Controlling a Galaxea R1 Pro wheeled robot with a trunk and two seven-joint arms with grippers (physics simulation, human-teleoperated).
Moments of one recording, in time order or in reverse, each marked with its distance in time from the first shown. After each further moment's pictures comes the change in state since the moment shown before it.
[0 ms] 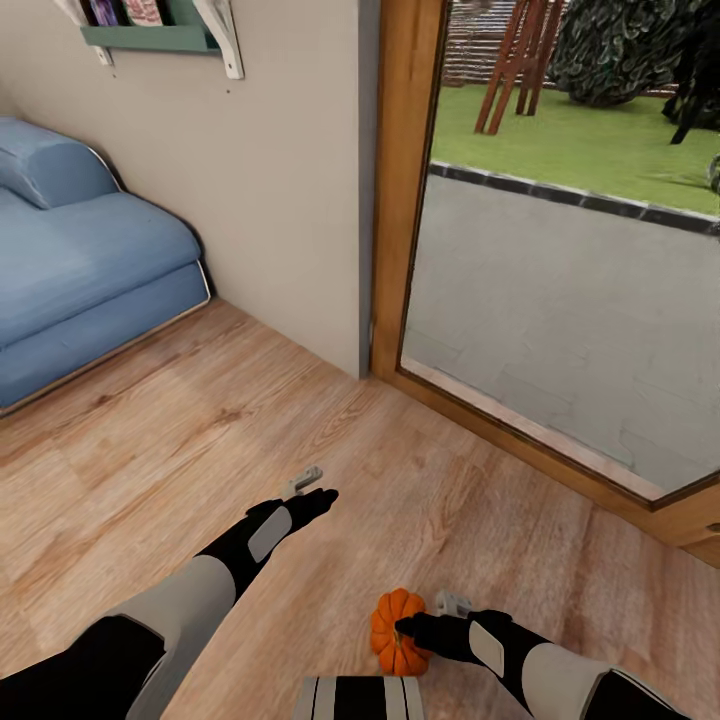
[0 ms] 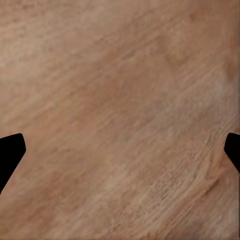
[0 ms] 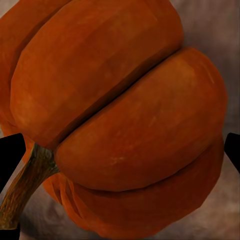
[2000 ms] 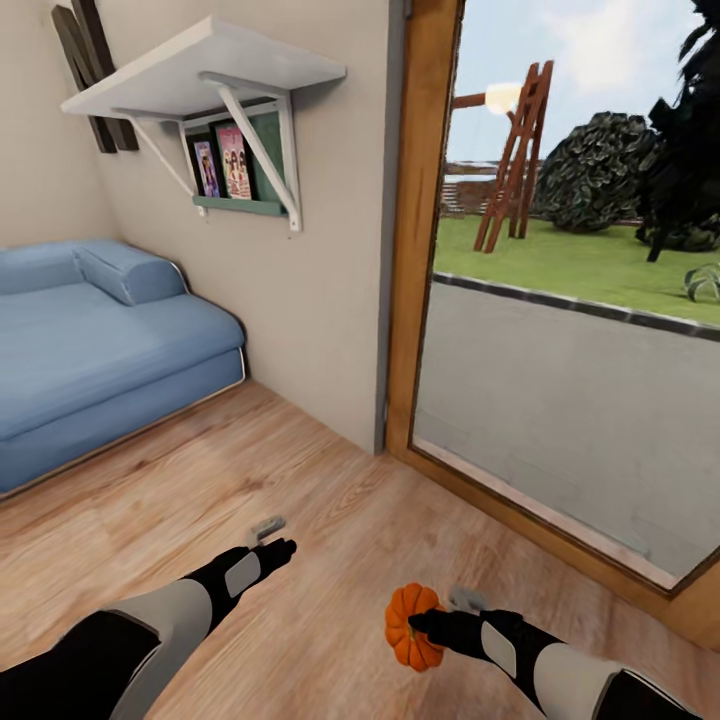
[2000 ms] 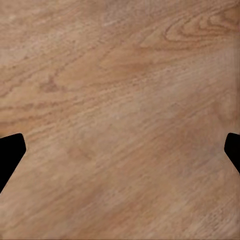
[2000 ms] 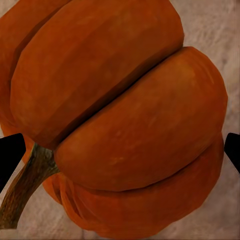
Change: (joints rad) left arm 0.000 0.049 0.007 0.322 -0.019 -0.129 0.001; right arm 0.000 -0.036 0.011 -0.001 0.019 -0.057 -0.001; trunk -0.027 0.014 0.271
